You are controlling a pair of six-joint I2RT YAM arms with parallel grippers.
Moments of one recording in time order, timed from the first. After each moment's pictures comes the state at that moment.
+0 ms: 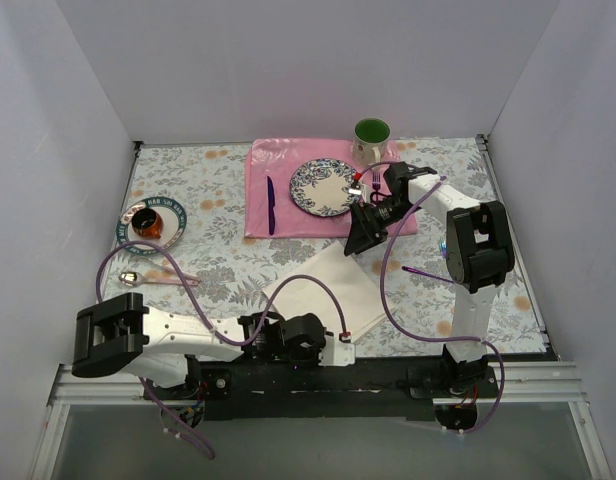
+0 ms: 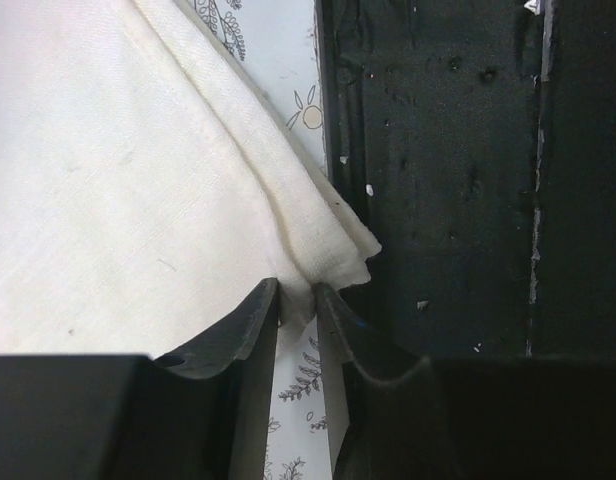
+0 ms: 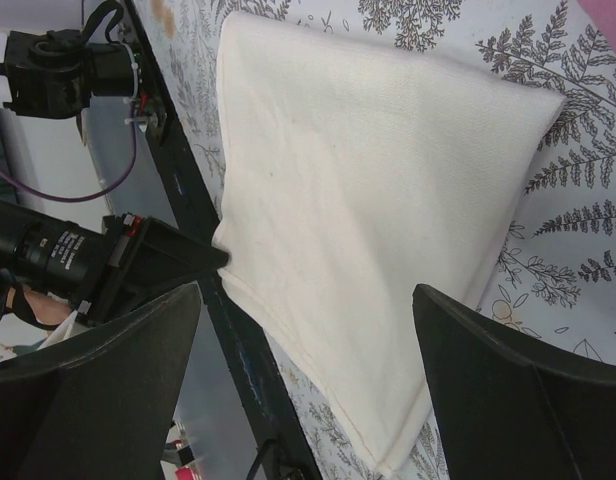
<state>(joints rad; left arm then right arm) -1.39 1.34 0.59 -0.10 -0.01 0.32 0.29 2.01 1.49 -1.01 -1.03 -0.35</state>
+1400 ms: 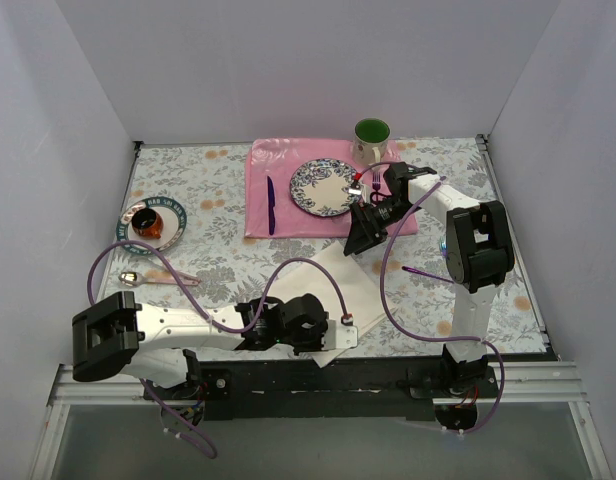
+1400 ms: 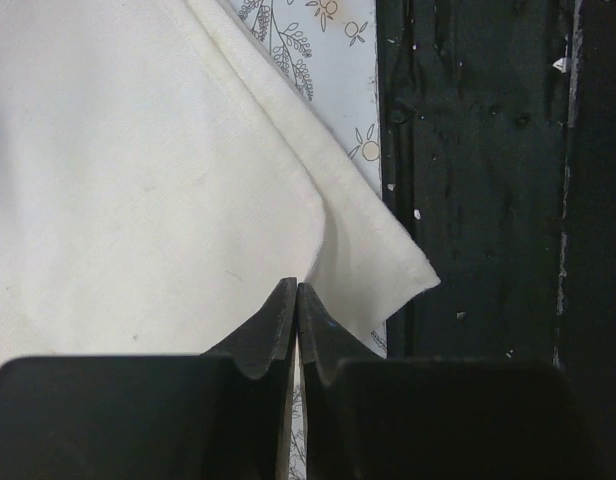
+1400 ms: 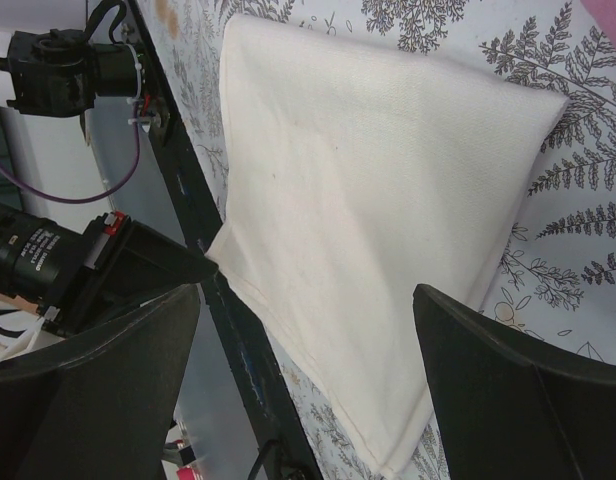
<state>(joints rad) -1.29 1.32 0.66 -0.14 0.08 0.36 0.29 2.01 1.49 -1.01 -1.03 -0.35</state>
